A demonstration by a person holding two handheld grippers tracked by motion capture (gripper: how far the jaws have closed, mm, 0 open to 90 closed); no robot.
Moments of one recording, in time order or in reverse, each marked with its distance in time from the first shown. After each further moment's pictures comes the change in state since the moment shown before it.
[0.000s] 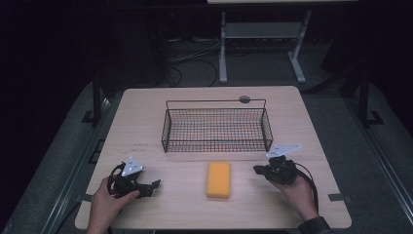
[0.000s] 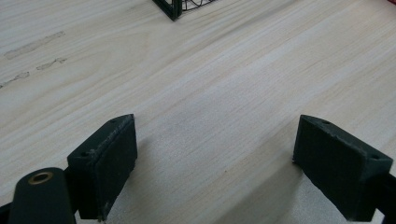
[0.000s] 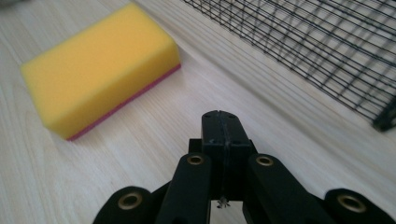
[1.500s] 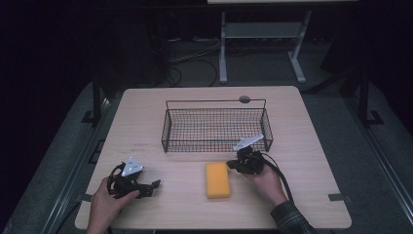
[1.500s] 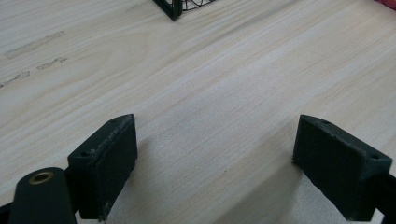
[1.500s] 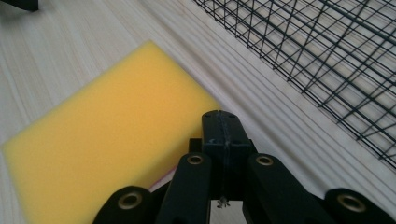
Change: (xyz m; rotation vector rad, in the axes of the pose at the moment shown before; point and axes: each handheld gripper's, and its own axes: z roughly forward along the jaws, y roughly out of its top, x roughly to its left) left arm 0.000 0.000 0.000 0.000 0.002 -0.003; right arm 0.025 0.051 0.066 0.057 0.080 -0.063
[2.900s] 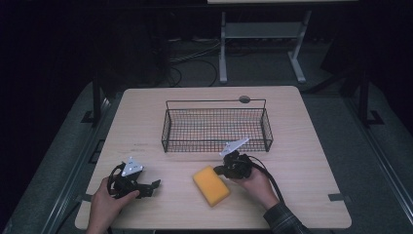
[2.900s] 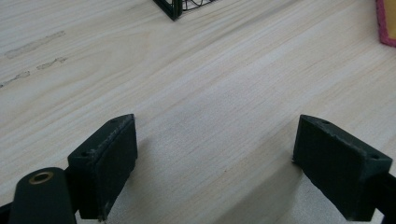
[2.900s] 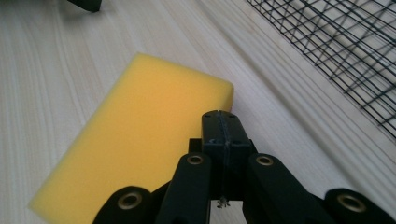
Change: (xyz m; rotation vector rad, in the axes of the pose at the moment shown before) left arm 0.000 0.000 0.000 -0.001 0.000 0.000; right arm 0.032 0.016 0.014 0.013 0.099 -0.094
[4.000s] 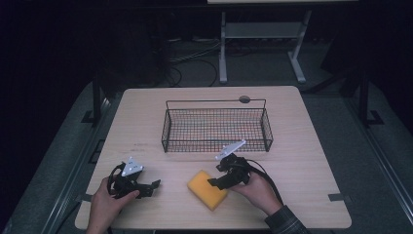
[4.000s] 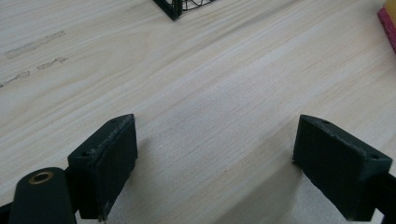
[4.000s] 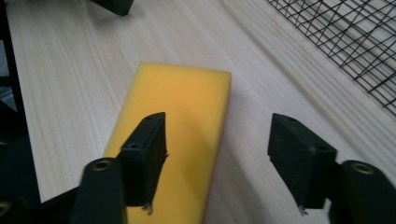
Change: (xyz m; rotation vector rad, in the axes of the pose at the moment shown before) left arm 0.000 0.000 0.000 -0.002 0.000 -0.003; right arm 0.028 0.009 -0.014 0.034 -0.007 0.016
